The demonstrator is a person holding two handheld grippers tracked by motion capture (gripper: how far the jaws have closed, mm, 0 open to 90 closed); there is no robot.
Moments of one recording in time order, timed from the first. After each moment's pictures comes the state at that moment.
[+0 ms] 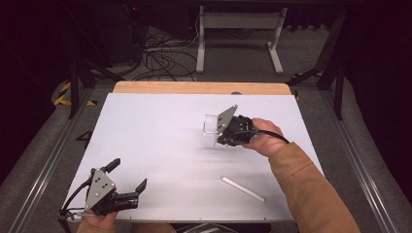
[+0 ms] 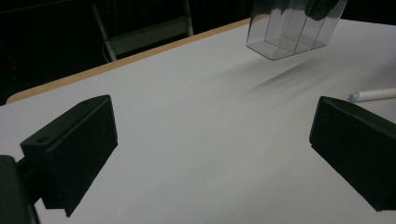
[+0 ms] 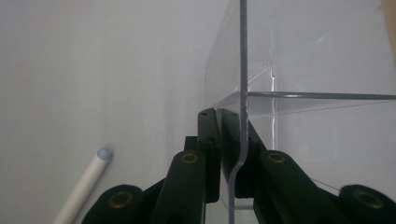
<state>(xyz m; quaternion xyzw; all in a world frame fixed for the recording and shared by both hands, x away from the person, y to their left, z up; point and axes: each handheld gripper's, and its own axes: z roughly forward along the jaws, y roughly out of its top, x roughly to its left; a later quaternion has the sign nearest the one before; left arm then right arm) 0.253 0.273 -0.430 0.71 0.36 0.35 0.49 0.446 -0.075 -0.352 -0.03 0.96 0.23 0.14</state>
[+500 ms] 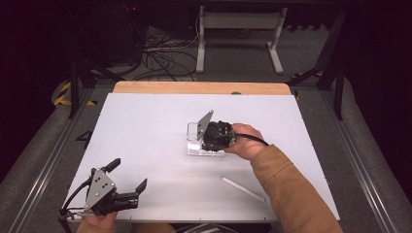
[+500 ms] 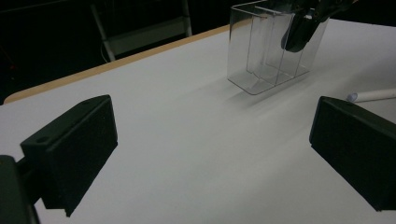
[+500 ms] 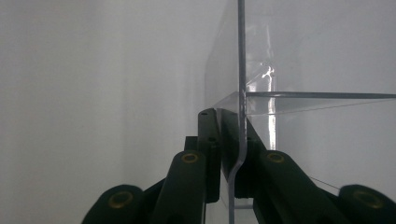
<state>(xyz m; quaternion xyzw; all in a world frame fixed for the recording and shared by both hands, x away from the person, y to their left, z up) 0.254 0.273 -0.429 0.71 0.36 0.34 0.49 0.446 -0.027 -0.375 -0.03 0.97 0.21 0.10</state>
